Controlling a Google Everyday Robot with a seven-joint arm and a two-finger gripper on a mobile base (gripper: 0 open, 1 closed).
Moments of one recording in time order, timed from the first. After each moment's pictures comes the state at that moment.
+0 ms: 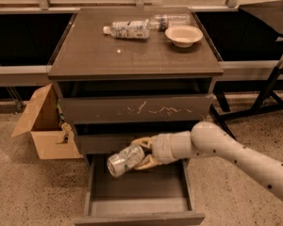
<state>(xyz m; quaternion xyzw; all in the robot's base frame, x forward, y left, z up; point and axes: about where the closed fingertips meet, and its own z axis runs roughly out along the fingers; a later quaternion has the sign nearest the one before) 0.524 0.003 0.593 -0.71 0.51 0.19 0.44</state>
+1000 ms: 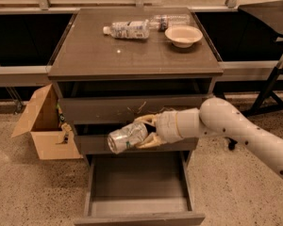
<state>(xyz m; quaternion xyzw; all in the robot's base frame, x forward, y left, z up) 0.552 -0.011 0.685 -0.70 0.52 0.17 0.47</state>
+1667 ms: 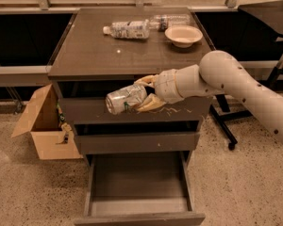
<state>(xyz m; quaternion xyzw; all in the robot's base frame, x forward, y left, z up) 0.625 -0.009 0.787 -0.70 0.52 0.13 0.47</state>
